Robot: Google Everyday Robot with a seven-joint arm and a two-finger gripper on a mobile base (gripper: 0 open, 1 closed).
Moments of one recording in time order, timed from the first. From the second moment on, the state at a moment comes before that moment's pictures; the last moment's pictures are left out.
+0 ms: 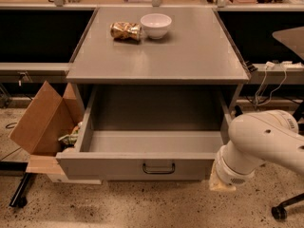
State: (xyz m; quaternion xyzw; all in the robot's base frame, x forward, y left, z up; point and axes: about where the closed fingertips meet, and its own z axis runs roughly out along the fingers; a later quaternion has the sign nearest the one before) arm 0.388 -0.200 0.639 -0.66 0.74 0.05 0.06
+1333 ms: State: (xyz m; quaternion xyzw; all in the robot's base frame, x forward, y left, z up) arm 0.495 -0.215 0.654 -0.70 0.70 0.01 0.14
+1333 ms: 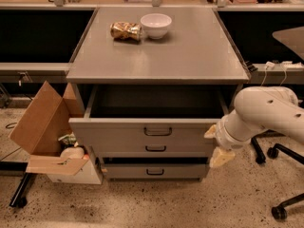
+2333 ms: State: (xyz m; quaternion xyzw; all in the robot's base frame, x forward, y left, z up) arm 0.560 -0.211 0.674 -0.70 0.69 0.00 0.17
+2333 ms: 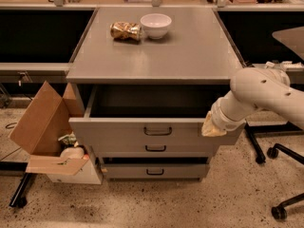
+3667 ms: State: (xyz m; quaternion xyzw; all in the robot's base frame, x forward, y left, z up) arm 0.599 -0.203 0.674 -0.69 0.70 0.02 0.17
